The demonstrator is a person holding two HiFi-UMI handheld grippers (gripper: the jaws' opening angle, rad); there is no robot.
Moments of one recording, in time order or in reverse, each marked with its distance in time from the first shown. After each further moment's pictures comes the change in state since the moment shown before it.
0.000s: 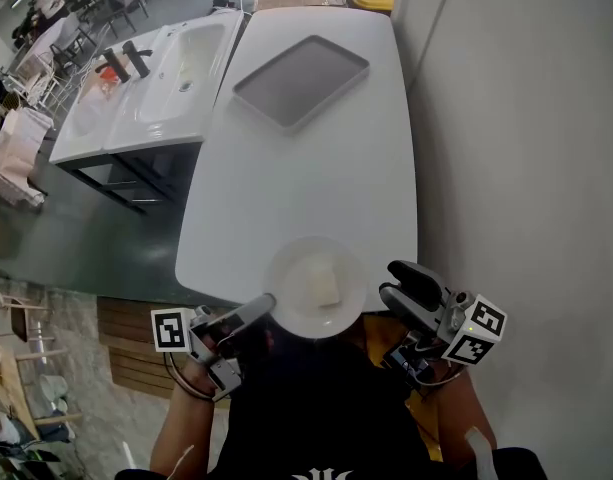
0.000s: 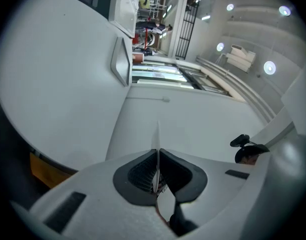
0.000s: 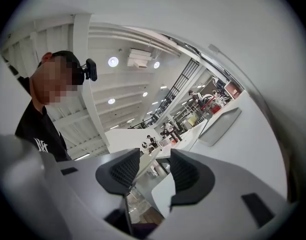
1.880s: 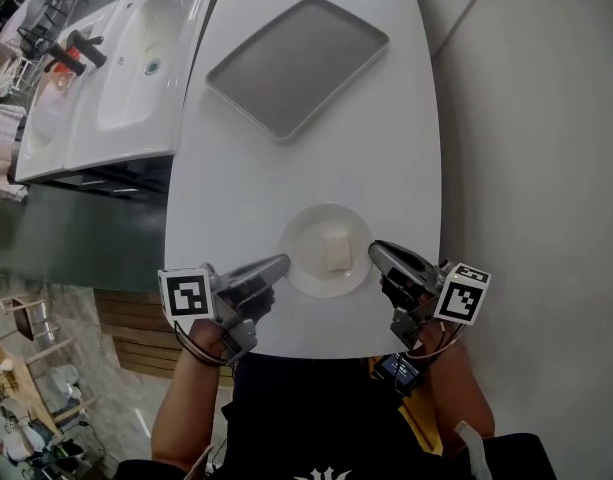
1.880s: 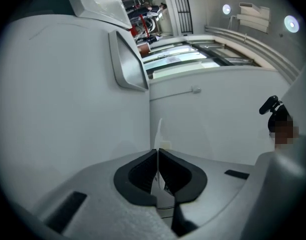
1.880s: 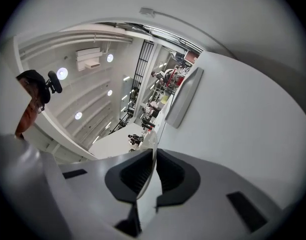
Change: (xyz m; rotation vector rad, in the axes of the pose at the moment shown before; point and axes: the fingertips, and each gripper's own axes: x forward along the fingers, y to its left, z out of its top) left arm 0.089 0.129 0.184 0.150 0.170 0.371; right arm 0.121 -0.218 -0.025 0.461 0.154 -0.212
